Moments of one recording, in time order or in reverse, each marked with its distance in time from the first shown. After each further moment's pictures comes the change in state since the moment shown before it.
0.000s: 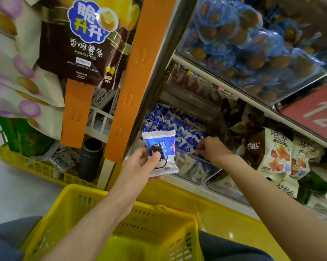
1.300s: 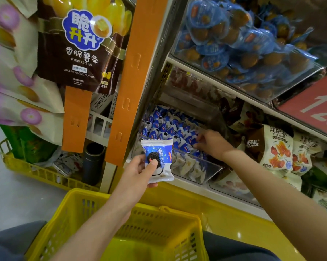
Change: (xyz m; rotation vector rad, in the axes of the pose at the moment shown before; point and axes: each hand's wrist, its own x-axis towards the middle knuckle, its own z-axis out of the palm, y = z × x) left_hand -0.007 -0.002 -0.001 0.085 0.051 0.005; right_hand 0.019 0.014 -0.001 0.099 0.080 -0.097
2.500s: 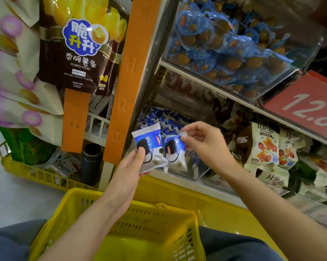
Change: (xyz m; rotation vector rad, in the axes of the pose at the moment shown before) left_hand -0.009 0.008 -0.004 -0.111 -0.127 -0.018; right_hand -0.103 -0.073 -0.027 0.769 0.266 -0.202
